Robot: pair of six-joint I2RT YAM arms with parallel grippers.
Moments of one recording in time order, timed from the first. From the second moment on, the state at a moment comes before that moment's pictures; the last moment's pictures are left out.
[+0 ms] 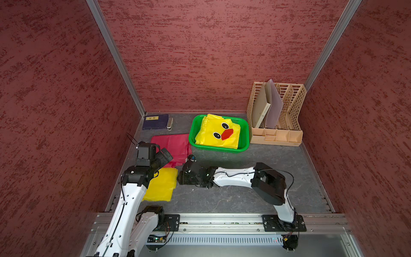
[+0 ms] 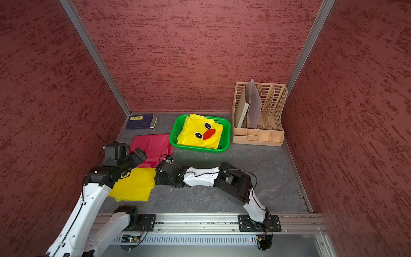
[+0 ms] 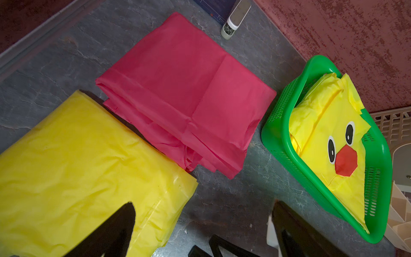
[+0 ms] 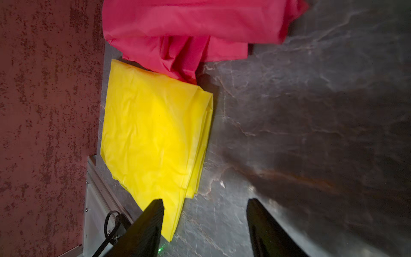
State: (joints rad) left arm -0.03 0.83 0.83 -0.84 -0.04 -0.70; right arm 1.18 2.10 1.45 -0.11 -0.02 1.07
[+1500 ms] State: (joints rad) left arm 0.09 0.87 0.77 -0.79 0.06 -0.66; right arm 1.19 2.22 1.50 -0.08 0.06 1.08
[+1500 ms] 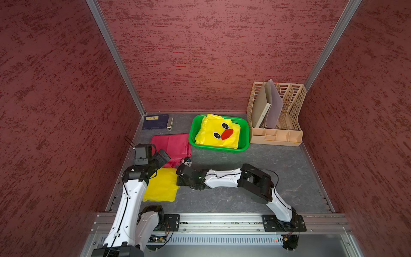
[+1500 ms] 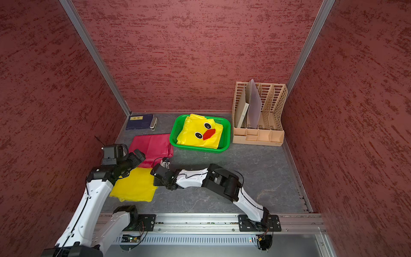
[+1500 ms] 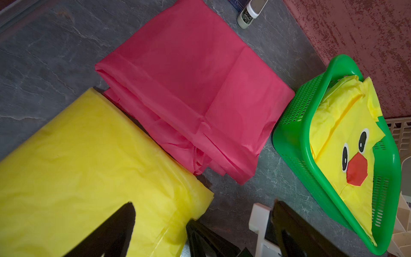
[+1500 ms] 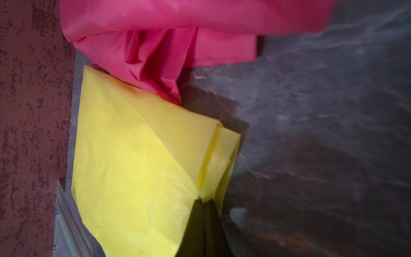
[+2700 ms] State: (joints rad) left arm -0.62 1.20 0.83 -0.66 -0.07 -0.87; right arm 0.82 1.23 0.54 -0.35 0.09 0.83
